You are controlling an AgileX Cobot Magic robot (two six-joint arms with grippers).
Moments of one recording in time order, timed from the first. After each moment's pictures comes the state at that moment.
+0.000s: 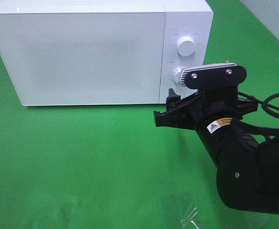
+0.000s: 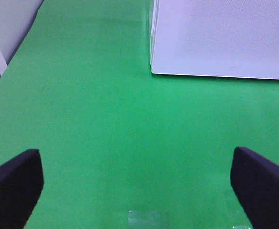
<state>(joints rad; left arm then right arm) 0.03 -0.01 -0.52 -0.06 1.08 0.05 0.91 1.81 -0.50 0.88 -1.20 -0.40</state>
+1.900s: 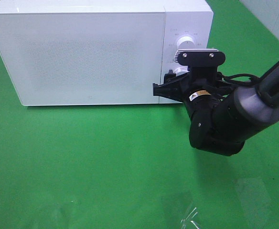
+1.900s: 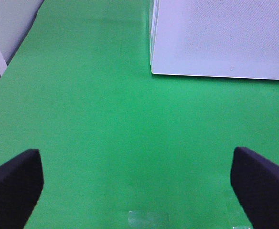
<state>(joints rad) 0.03 -0.01 -0.52 -0.06 1.08 0.05 0.65 2.09 -0.81 0.72 -1.16 -0.31</state>
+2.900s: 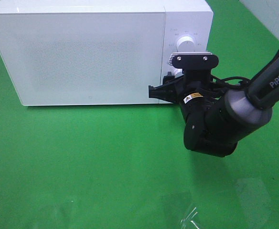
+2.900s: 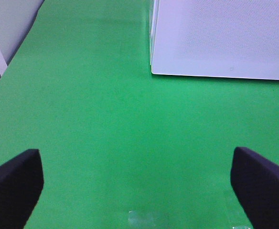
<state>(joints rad) 0.03 -0.01 -0.52 -0.06 1.08 0.05 0.65 2.13 -0.84 0.71 -1.17 -0.30</state>
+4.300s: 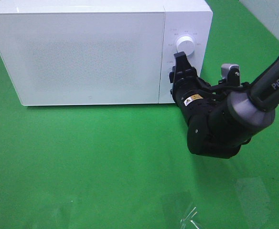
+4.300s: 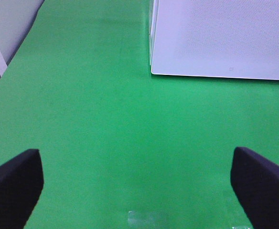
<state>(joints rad) 0.03 -0.01 -0.52 -0.06 1.08 0.05 0.65 2.13 -0.82 0.63 -1.19 1.10</state>
